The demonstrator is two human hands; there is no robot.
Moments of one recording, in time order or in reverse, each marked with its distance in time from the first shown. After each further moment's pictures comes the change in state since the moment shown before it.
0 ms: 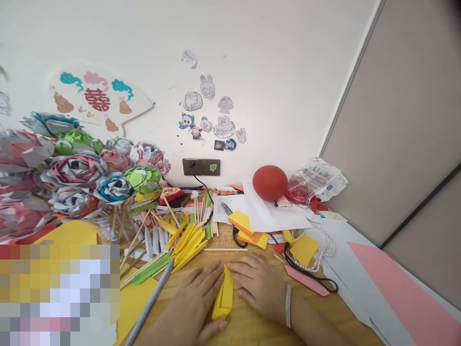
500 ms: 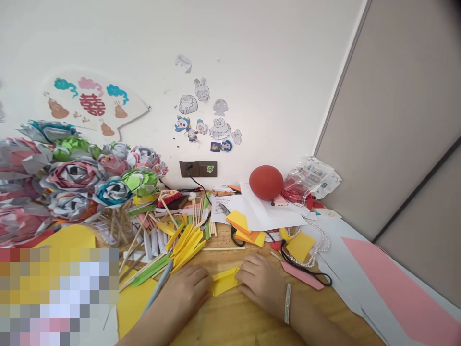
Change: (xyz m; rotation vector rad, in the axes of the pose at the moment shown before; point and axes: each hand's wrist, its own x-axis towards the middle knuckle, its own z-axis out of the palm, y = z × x) left_hand 0.009 -0.014 -0.015 0.125 0.160 0.113; right_hand 0.000 0.000 -0.003 -0.134 0.075 -0.015
